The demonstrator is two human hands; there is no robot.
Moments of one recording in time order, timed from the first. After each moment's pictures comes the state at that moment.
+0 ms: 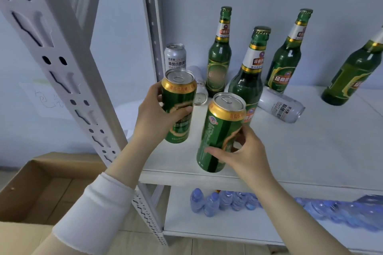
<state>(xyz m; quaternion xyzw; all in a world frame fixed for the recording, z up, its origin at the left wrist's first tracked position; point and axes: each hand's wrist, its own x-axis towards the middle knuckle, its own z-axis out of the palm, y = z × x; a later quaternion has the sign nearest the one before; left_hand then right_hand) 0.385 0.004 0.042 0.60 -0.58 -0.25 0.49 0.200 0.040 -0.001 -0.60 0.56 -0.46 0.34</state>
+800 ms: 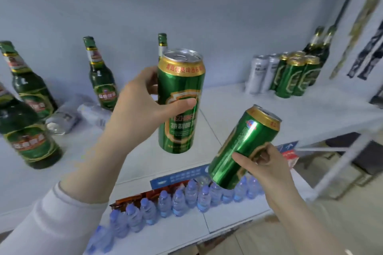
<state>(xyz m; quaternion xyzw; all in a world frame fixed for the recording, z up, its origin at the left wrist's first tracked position) -0.038 0.089 0.131 0.41 -0.75 -0.28 0.45 -0.245 0.180 0.015 -0.37 0.62 -0.62 0.30</state>
